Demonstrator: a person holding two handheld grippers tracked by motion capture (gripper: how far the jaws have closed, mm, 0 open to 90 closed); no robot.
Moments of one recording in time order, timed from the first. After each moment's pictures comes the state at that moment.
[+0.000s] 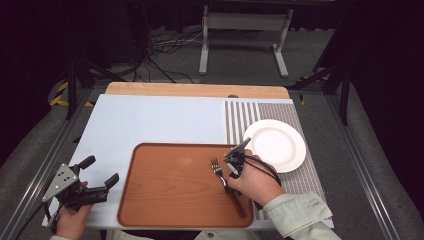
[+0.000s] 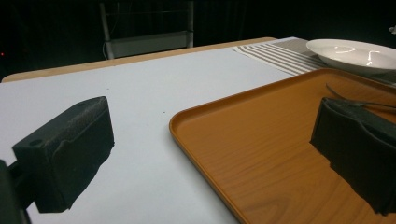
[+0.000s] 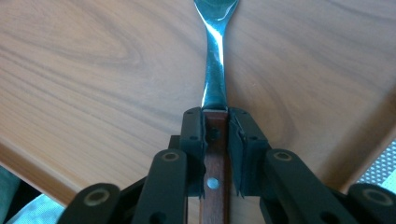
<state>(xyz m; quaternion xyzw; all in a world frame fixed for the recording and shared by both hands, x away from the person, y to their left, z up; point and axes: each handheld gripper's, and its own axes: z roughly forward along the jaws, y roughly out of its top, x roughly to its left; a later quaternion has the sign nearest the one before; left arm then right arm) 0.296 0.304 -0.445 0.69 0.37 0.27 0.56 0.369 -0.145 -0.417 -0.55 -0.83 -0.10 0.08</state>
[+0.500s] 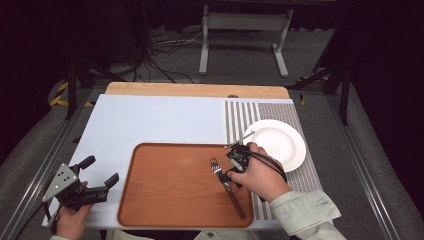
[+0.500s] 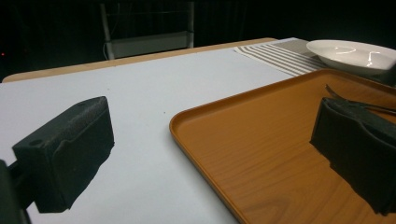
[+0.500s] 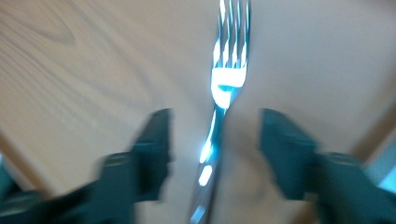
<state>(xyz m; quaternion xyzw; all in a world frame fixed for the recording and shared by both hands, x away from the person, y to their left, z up) 0.296 0.304 -0.445 0.69 0.37 0.27 0.56 0.373 -0.149 -0.393 -0.42 -0.87 -0.24 -0.02</state>
